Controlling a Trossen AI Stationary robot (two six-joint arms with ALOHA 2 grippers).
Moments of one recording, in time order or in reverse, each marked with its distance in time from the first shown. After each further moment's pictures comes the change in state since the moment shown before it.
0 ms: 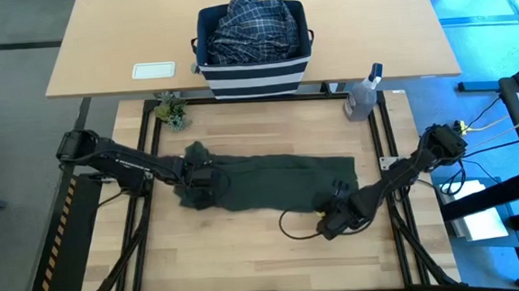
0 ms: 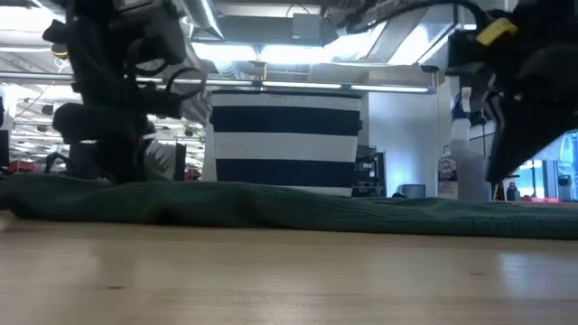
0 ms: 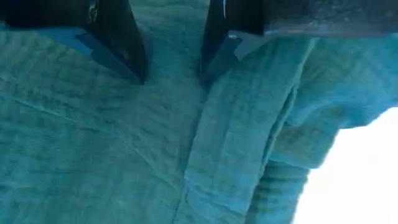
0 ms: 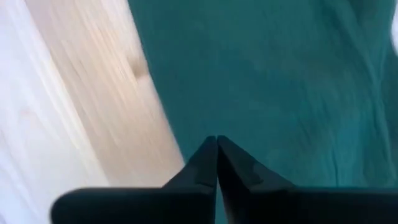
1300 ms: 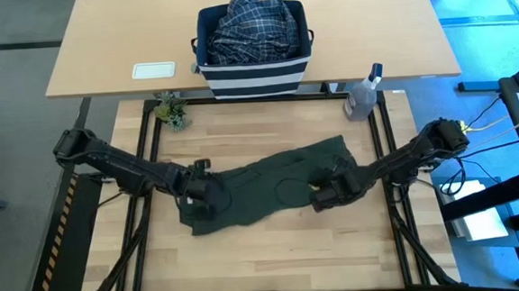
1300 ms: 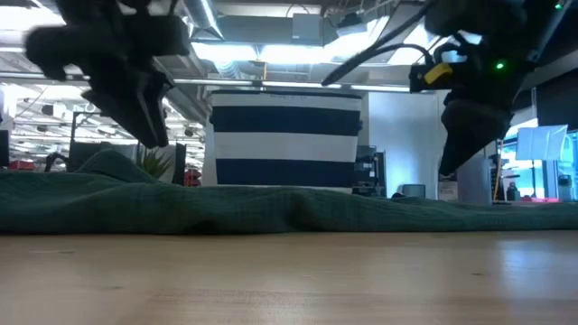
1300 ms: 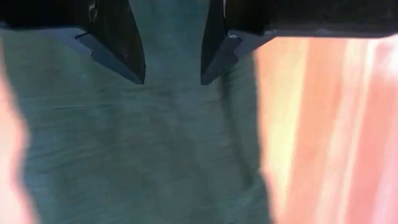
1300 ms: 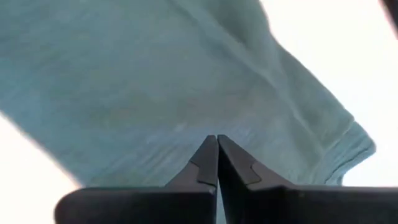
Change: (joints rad) left arm -0.161 -0.037 0.157 -0.030 -0.060 0.080; right arm -0.209 -0.058 -0.046 -0.053 0.166 -0.129
